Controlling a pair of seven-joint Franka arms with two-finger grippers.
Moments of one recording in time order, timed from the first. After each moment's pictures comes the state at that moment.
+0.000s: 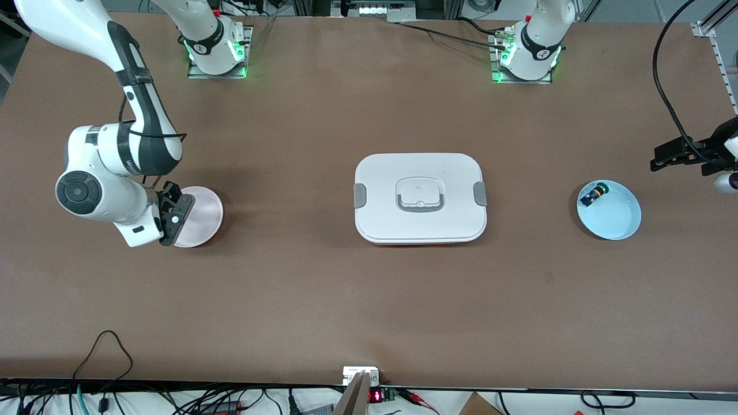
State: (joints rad) left arm 0.28 0.15 -0.20 -1.49 0.04 1.55 0.16; right arm 0.09 0.44 0.00 -1.80 -0.10 2.06 -1.06
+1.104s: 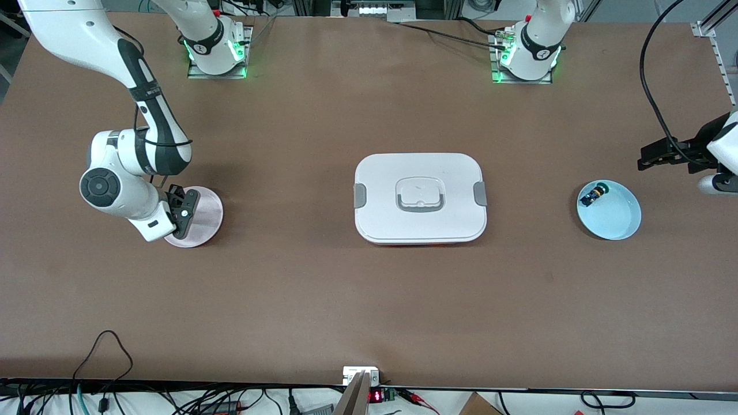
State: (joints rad) left arm 0.25 0.15 -0.22 -1.49 0.04 1.53 0.08; right arm 0.05 0.46 0.00 -1.94 -0.14 2.27 -1.20
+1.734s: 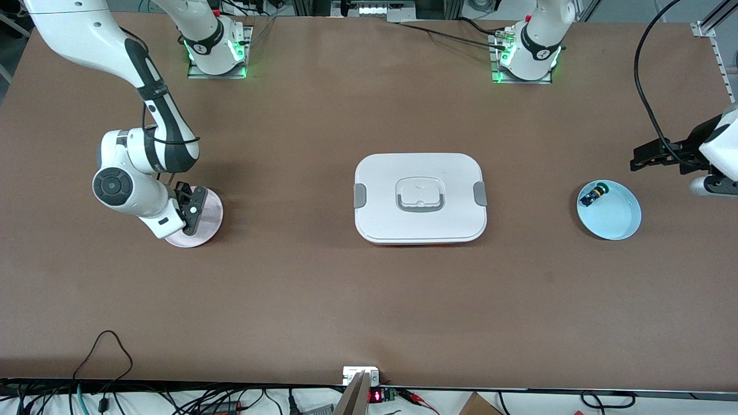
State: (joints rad) left arm 0.25 0.16 -0.22 -1.49 0.02 1.53 0.08; right arm 0.06 0.46 0.01 -1.97 -0.14 2.27 -1.18
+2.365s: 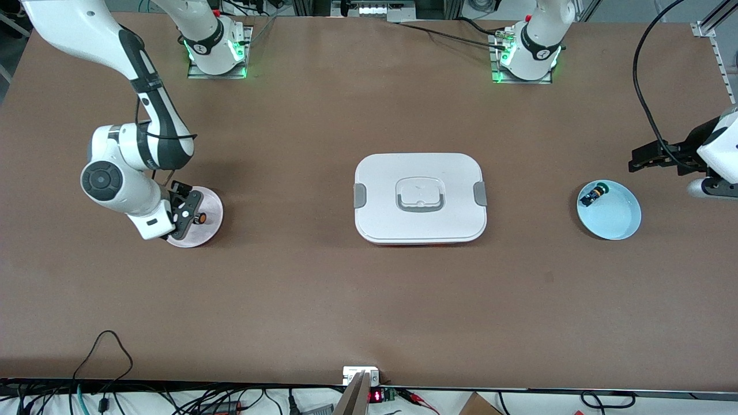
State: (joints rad) left arm 0.25 0.17 -0.22 -1.49 0.02 1.53 0.08; right arm 0.06 0.41 0.01 -1.94 -0.13 2.26 -1.02
